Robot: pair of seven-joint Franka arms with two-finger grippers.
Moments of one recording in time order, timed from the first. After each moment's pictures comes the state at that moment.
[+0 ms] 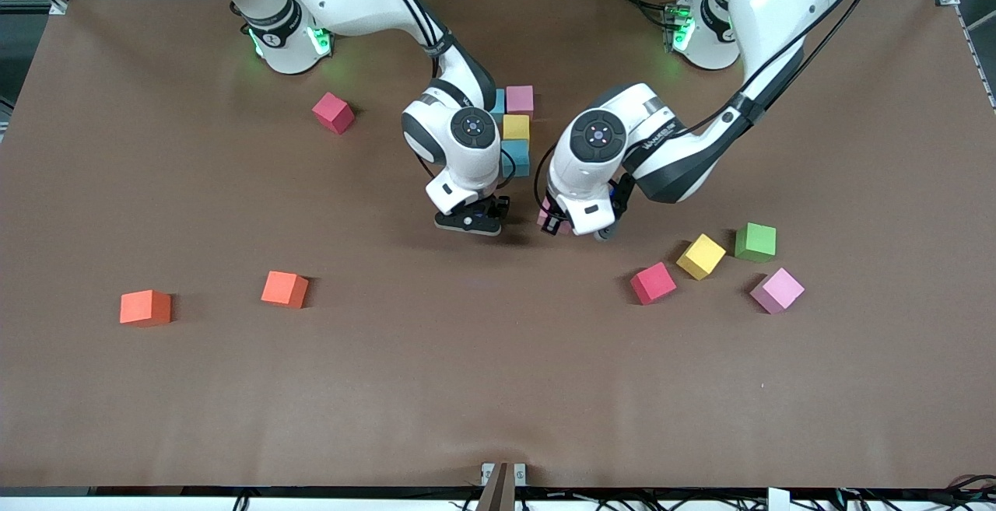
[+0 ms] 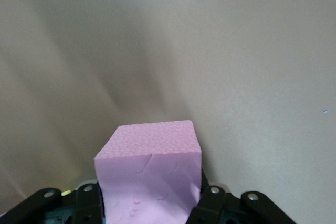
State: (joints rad) left arm 0.04 0.63 -0.83 -1.72 0.40 2.11 -2.04; right arm 0.81 0.66 -0.02 -1.72 -0.08 2.37 1.01
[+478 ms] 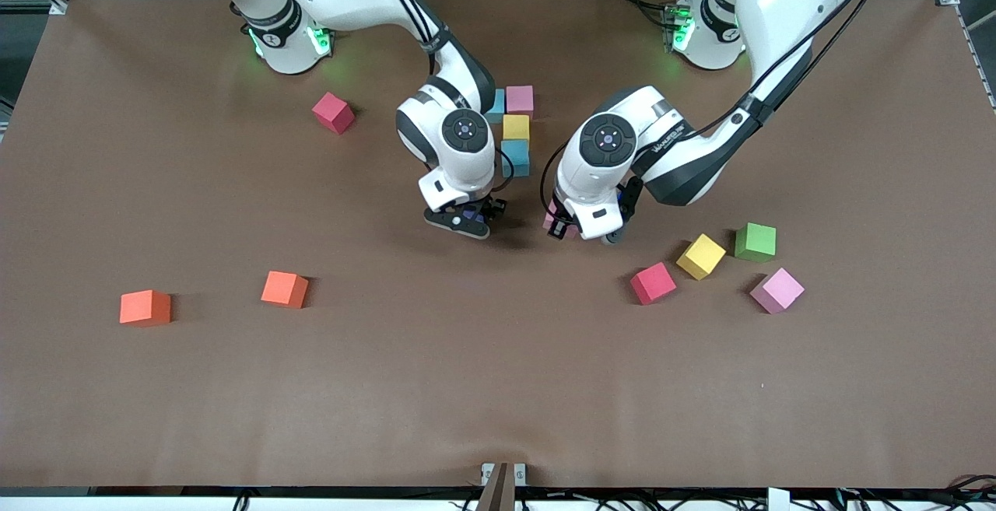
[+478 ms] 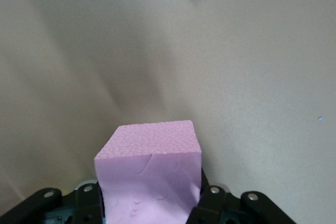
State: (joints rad) left arm 0.06 0.63 -0.84 -1.72 0.39 2.11 -2.03; right arm 0.80 0.61 -0.02 -1.72 -0.01 2.29 1.16
